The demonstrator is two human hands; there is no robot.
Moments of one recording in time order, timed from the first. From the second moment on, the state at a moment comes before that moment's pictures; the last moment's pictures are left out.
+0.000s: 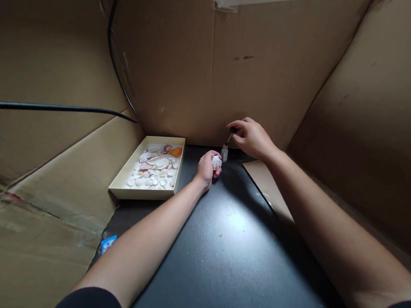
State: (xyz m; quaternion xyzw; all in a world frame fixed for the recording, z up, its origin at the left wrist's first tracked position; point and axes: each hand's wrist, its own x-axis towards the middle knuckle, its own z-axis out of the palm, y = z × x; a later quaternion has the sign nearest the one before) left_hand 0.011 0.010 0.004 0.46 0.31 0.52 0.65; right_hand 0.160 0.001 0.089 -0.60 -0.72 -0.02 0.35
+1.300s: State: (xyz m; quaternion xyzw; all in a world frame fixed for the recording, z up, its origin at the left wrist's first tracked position) left_hand 0.010 0.006 0.008 0.45 0.32 0.51 0.66; right_hand 0.154 0.016 0.039 -0.59 -0.75 -0.01 0.30
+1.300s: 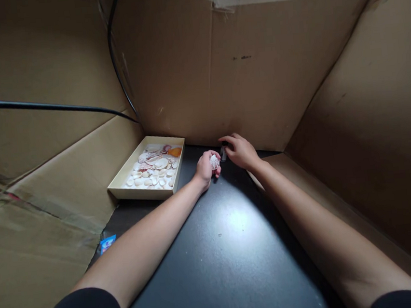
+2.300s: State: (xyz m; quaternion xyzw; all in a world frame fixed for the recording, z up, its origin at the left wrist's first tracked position) left_hand 0.012 0.010 0.004 0.44 0.30 0.52 0.67; right_hand 0.149 0.023 0.038 -0.54 -0.48 0.48 0.49
